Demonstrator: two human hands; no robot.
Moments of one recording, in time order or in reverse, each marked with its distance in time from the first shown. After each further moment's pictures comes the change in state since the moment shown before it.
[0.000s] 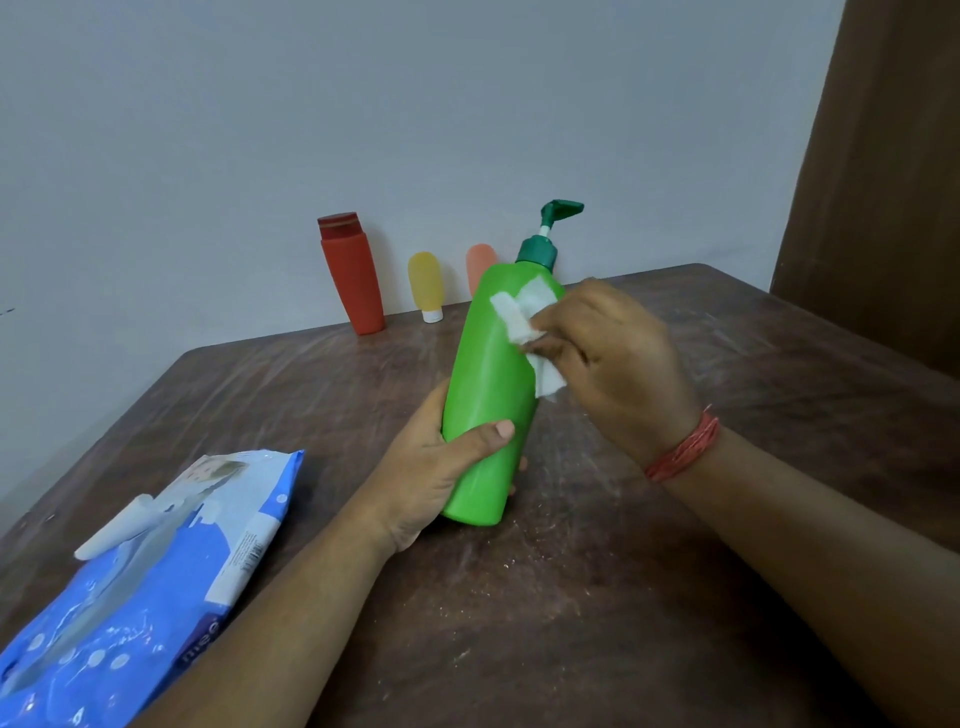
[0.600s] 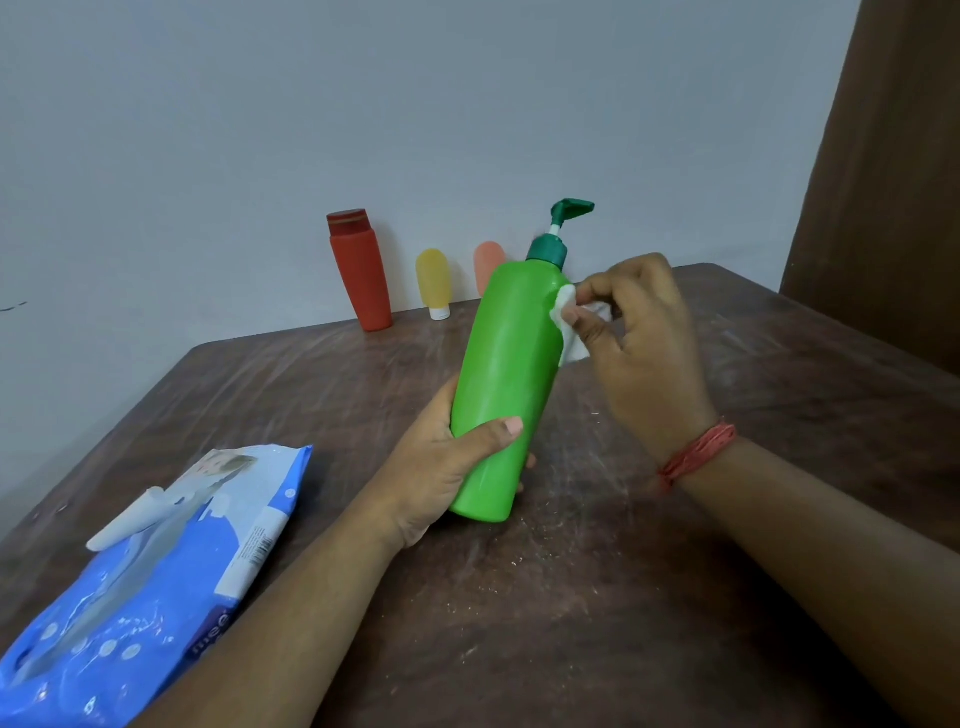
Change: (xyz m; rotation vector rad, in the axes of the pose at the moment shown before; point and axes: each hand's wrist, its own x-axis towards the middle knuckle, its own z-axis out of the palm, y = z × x) left_hand 0.002 -0.001 -0.001 -0.013 -0.017 -0.009; right_hand 0.000 0.004 0.002 0.140 0.081 0.393
